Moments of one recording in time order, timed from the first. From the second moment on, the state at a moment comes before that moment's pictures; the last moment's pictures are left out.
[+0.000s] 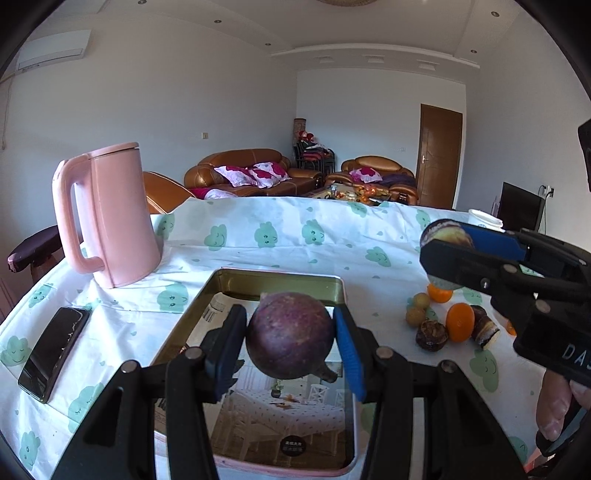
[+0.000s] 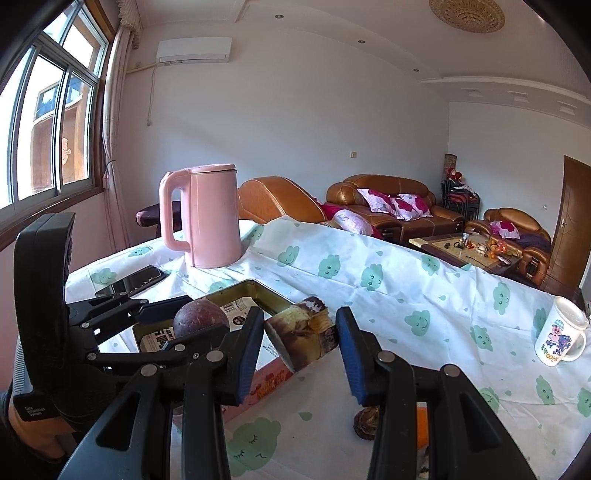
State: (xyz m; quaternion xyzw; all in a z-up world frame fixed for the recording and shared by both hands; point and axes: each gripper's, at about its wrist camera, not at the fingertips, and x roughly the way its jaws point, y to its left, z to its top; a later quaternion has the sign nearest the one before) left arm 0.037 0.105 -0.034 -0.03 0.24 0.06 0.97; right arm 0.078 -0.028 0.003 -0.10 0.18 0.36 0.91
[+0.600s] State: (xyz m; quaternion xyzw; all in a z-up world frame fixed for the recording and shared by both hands) left arm 0.046 0.156 -0.054 -0.05 0.28 0.10 0.95; right arm 0.100 0.042 -0.045 -0.13 0.25 0.39 0.88
